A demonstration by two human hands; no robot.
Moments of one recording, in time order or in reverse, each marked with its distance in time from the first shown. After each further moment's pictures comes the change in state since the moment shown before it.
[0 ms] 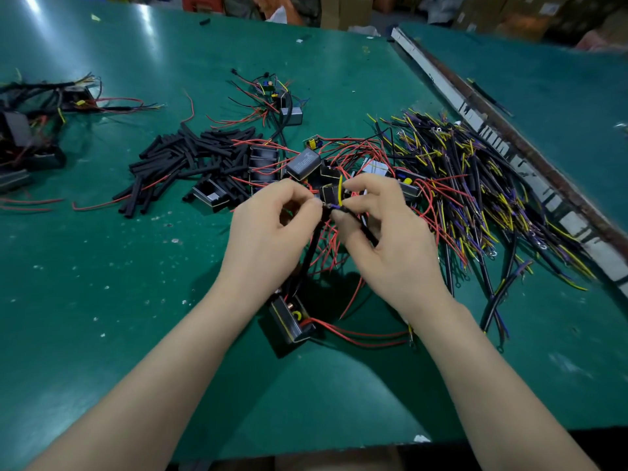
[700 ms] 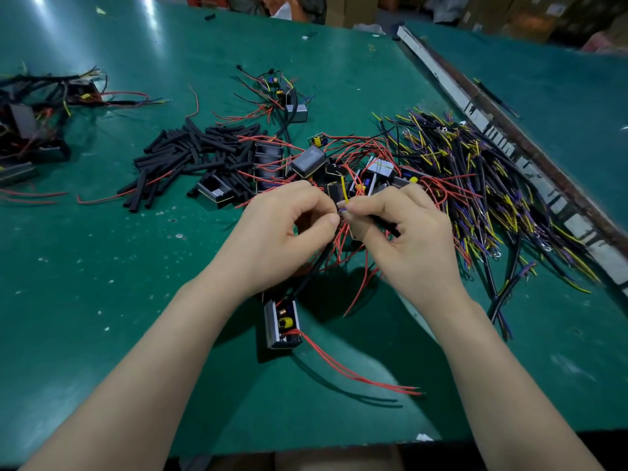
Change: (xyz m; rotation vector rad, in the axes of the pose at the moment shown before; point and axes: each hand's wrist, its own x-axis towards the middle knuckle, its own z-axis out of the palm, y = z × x) left_hand 0.005 0.001 -0.016 0.155 -0.263 0.343; right_hand 0.001 0.012 -0.007 0.015 0.039 -0.043
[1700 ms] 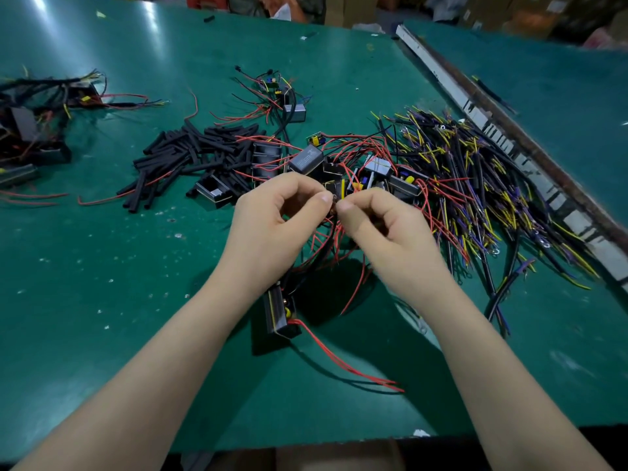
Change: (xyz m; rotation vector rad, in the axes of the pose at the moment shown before) left_hand -0.001 0.002 0.011 -0.321 0.213 -0.226; right_hand 0.005 -0.014 0.004 0.375 -0.173 0.264
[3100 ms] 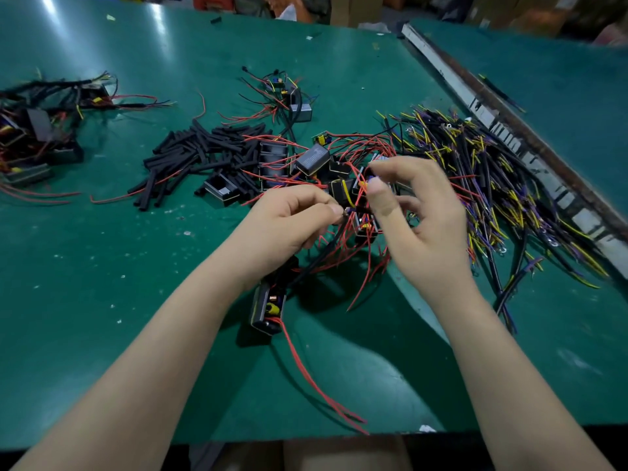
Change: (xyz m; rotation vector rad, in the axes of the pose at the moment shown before) left_hand 0.003 0.004 -0.008 -0.149 -0.301 -0.228; right_hand 0.000 0.002 -0.011 -0.196 0.244 -0.324
